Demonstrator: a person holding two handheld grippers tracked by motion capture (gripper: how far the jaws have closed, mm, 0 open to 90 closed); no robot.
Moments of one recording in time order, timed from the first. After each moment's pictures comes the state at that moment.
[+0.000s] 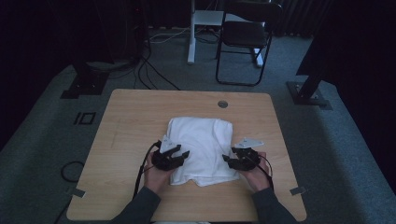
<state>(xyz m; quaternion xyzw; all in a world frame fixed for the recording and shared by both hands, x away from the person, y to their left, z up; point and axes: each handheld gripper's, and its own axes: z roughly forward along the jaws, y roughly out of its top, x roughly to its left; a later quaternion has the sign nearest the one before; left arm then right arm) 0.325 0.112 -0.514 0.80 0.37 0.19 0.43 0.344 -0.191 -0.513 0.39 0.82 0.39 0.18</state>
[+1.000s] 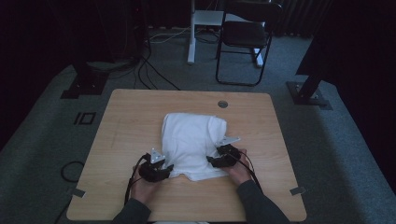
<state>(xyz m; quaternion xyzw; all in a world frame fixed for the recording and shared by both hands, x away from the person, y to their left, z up) 0.323 0.162 -0.555 0.81 0.44 0.18 0.35 0.384 -0.140 -0.556 0.37 0.84 0.36 0.14</state>
